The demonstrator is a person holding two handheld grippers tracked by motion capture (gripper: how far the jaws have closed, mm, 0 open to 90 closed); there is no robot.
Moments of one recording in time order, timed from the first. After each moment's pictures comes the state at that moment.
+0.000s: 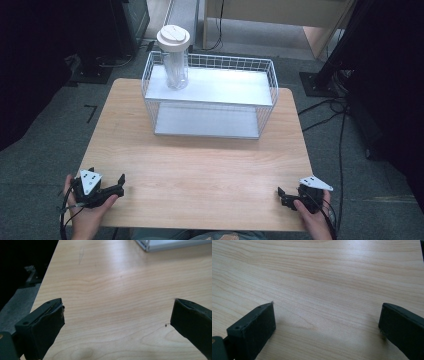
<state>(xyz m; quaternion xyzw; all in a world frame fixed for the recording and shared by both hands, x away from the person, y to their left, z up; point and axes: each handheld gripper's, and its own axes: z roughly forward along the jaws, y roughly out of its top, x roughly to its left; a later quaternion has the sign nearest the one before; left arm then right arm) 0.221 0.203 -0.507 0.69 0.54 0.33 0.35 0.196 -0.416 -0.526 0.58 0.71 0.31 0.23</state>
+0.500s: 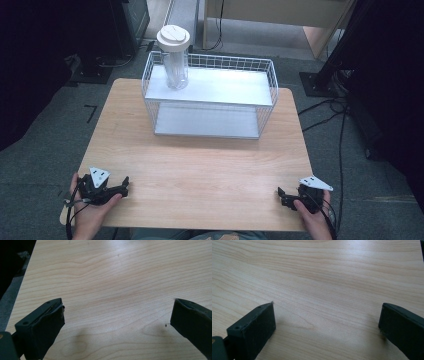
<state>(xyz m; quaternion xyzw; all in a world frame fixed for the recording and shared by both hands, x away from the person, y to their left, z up) 0.233 0.196 -0.516 0.73 0.54 0.30 0.30 0.196 -0.416 -0.526 0.58 0.71 0.31 0.23</state>
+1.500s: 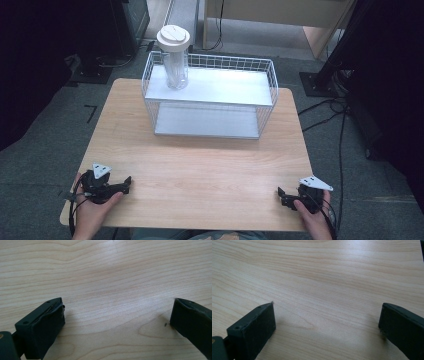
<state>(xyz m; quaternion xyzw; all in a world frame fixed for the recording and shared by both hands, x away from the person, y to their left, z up) 0.248 0.198 -0.519 0.74 0.57 0.23 0.29 0.196 -0.416 -0.526 0.58 0.71 0.31 0.23</state>
